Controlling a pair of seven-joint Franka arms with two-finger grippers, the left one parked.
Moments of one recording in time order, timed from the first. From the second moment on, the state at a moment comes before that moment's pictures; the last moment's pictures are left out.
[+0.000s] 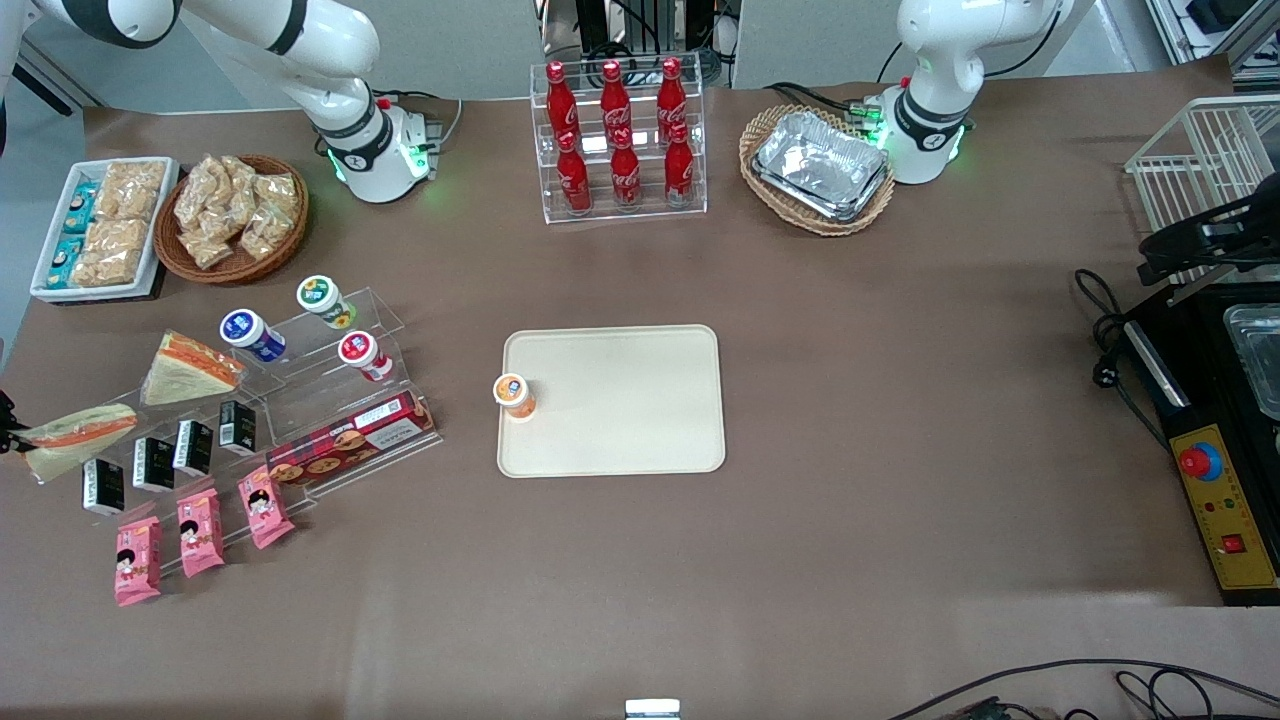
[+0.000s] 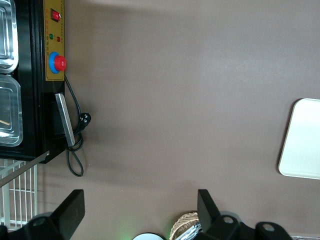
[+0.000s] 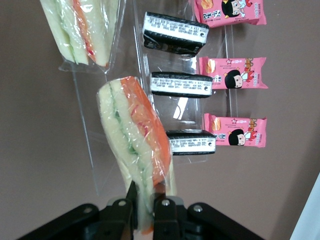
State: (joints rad) arm -0.23 0.41 -0.35 -1.64 0.21 2.10 -2.52
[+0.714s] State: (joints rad) arm -0.23 0.39 -0.36 -1.49 0.21 1.87 -2.25
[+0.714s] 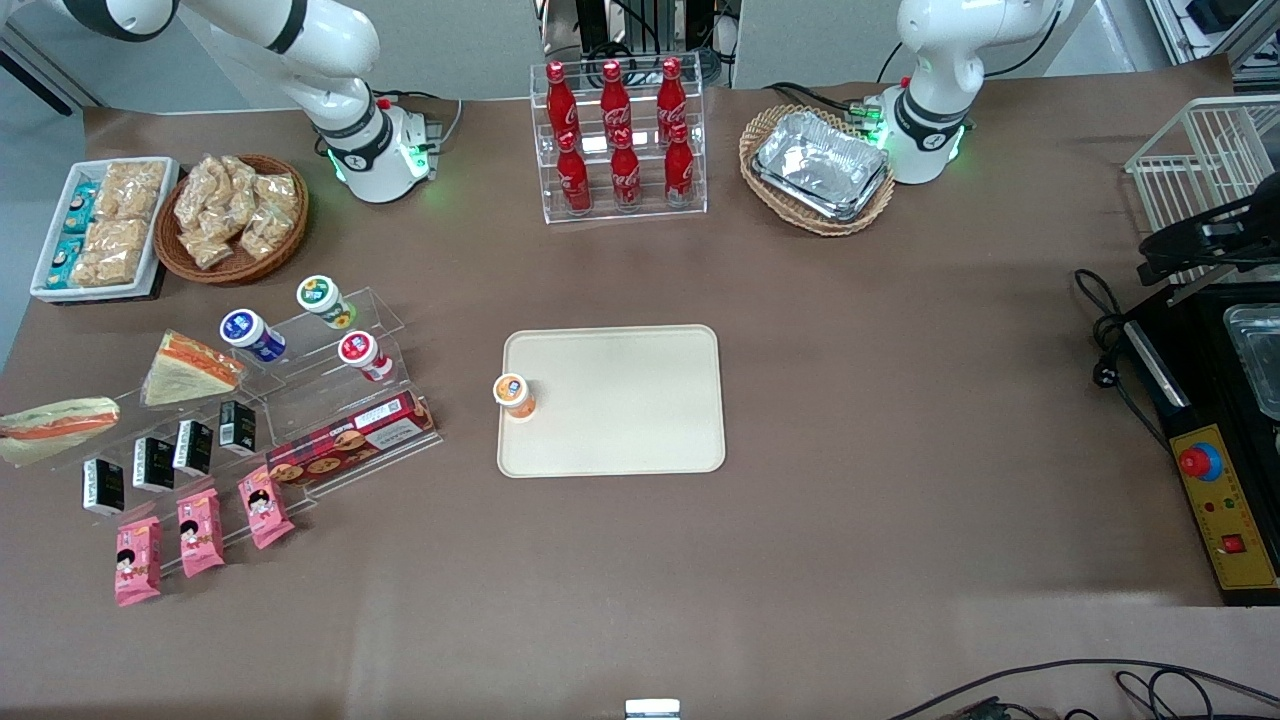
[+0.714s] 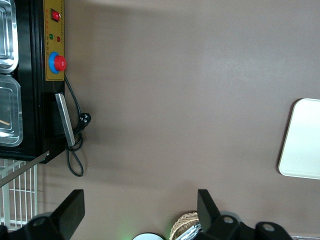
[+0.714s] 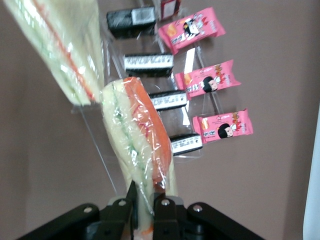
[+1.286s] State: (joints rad) arm -0.12 0.38 -0.35 -1.42 0.17 1.71 -1.81
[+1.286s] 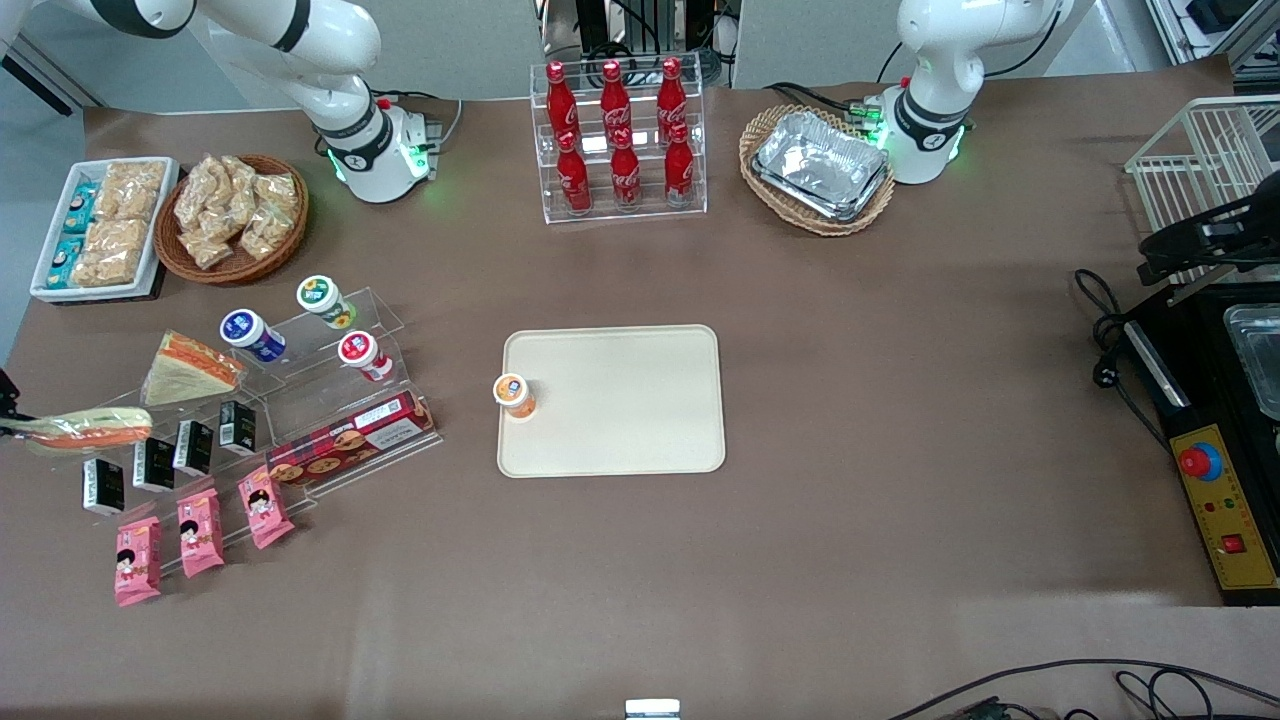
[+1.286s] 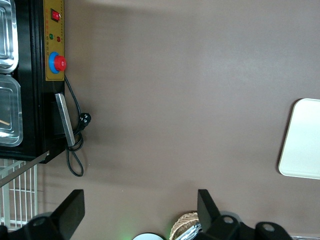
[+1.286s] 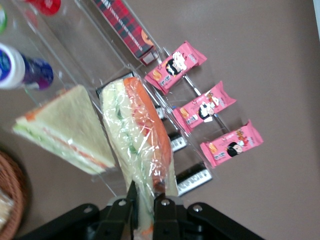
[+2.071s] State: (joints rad) arm 0.04 0.36 -0.33 -1.41 0.17 1.66 -1.38
